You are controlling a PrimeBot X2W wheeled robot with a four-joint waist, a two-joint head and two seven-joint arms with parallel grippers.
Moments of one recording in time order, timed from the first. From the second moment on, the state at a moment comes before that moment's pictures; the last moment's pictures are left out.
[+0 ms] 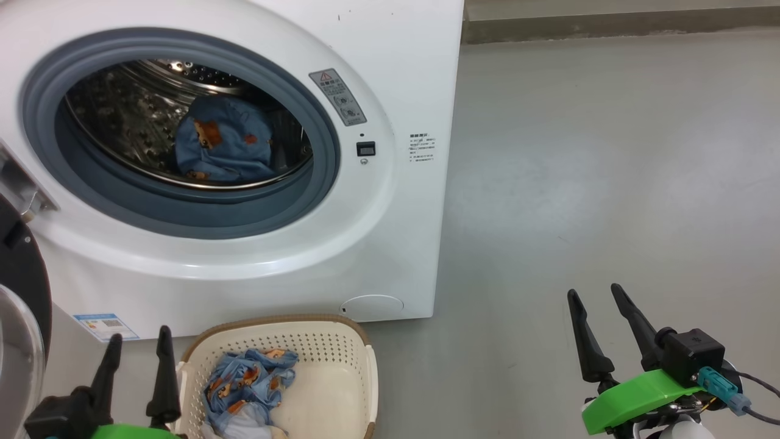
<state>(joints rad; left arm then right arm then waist) -0.01 0.10 0.05 0.19 -0.31 -0.09 -0.26 -0.10 -0.05 -0.02 0.24 0.17 0.13 -0.25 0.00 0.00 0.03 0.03</state>
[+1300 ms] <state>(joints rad) 0.02 0.05 0.06 0.19 -0.25 -0.13 -0.26 -0.08 -0.05 -0.01 0.25 0.18 0.13 -0.25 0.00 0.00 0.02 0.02</state>
